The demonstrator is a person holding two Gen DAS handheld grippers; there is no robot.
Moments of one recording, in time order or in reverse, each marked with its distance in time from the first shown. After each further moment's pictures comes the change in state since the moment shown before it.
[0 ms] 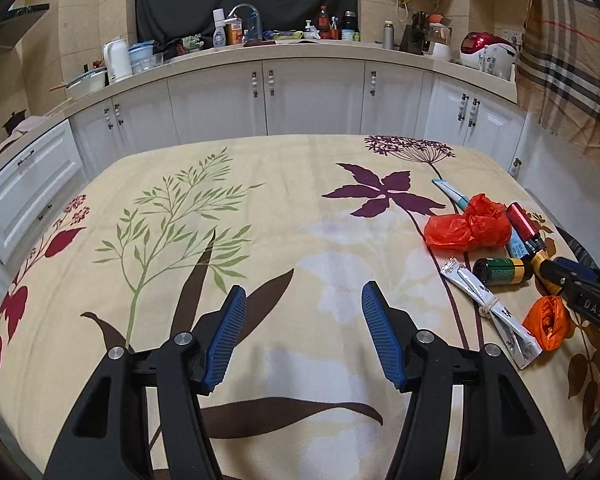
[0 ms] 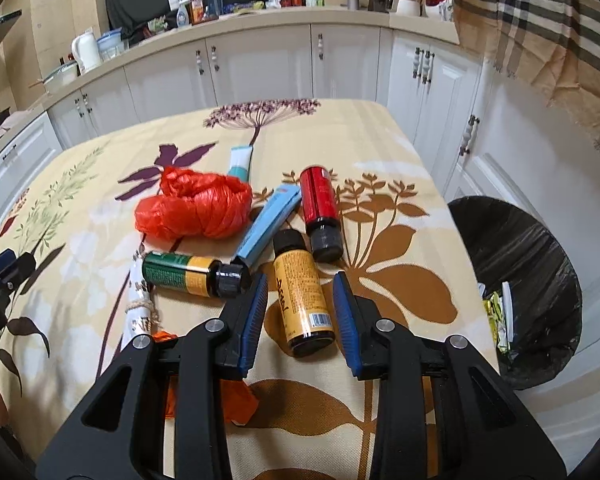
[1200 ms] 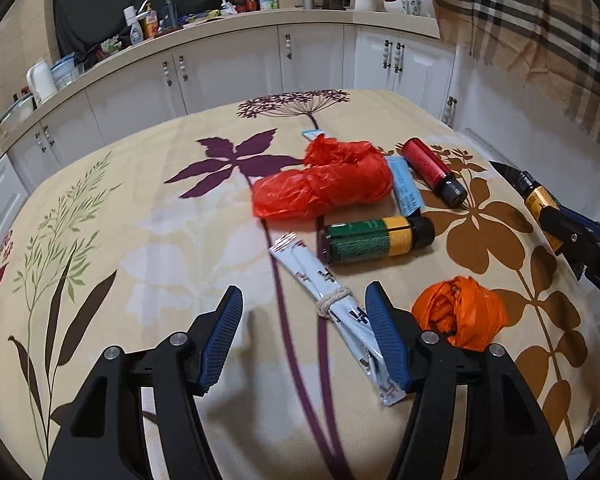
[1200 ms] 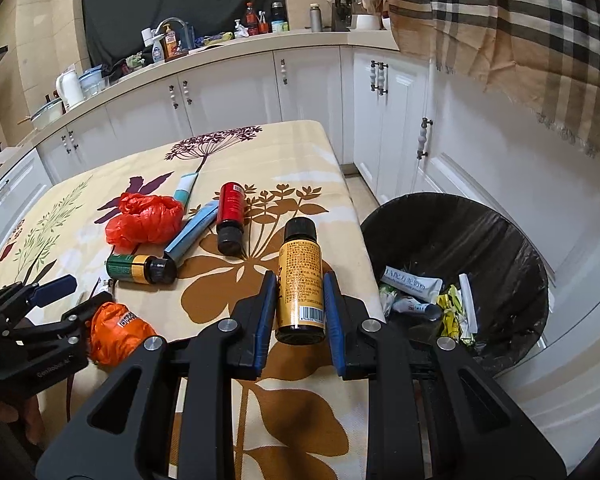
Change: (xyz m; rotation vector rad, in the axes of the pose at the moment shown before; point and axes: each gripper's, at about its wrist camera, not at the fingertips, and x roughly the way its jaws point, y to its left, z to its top) left arm 0.025 -0.113 -0.008 0.176 0.114 -0.132; right arm -0.040 -0.066 -0.022 0.090 -0.108 -0.028
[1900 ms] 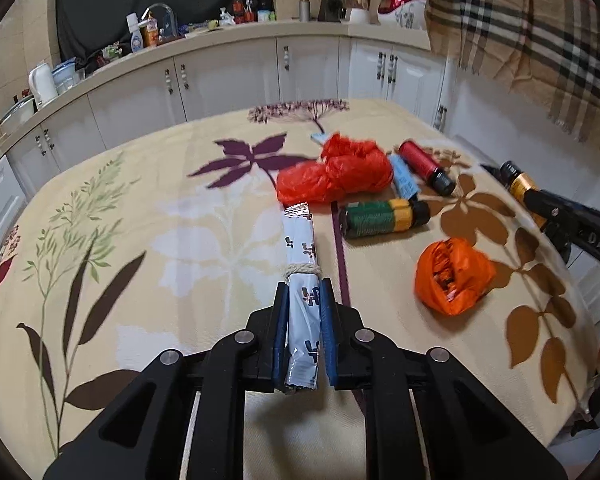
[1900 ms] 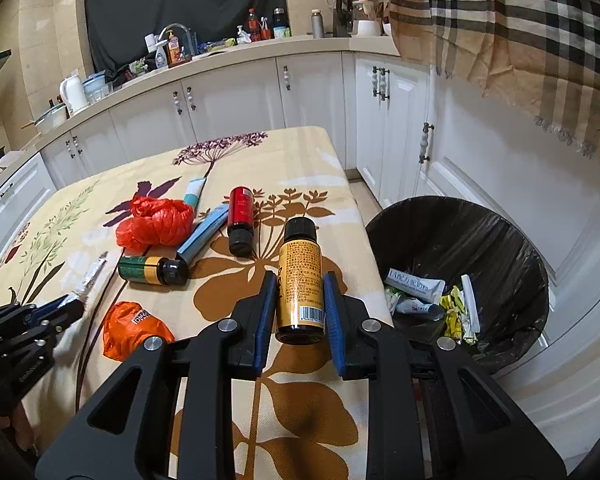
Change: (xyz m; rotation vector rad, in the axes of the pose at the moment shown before) left arm -0.032 0.016 -0.018 0.007 -0.057 -0.037; right arm -0.011 0.005 -0.002 0.003 -0.027 0.009
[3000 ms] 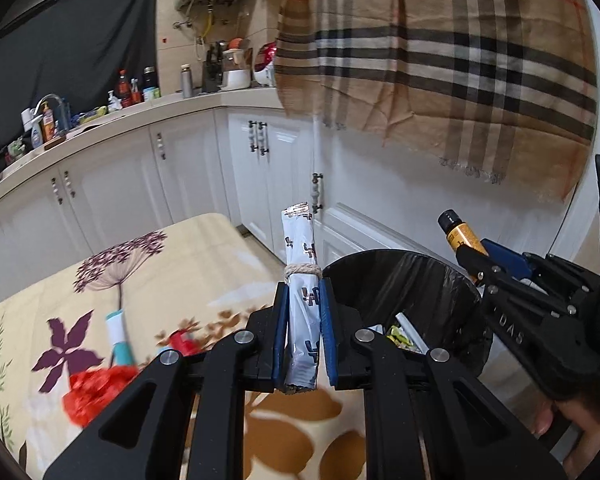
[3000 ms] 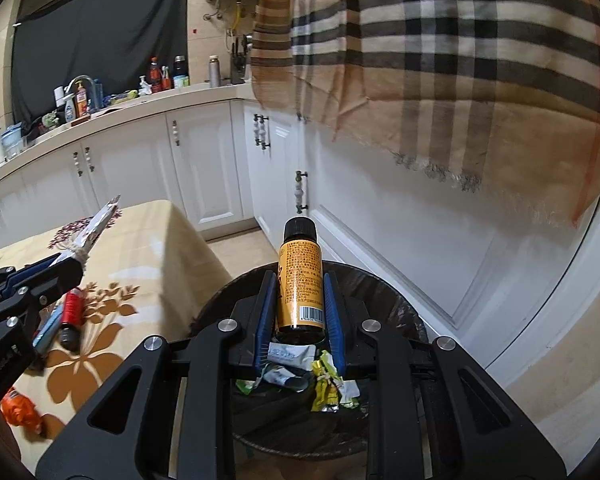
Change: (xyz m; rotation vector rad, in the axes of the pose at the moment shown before) left arm 0.039 -0.176 0.114 0.224 -0.208 -0.263; right arm -0.001 -0.131 0.041 0.124 -0.162 -0.314
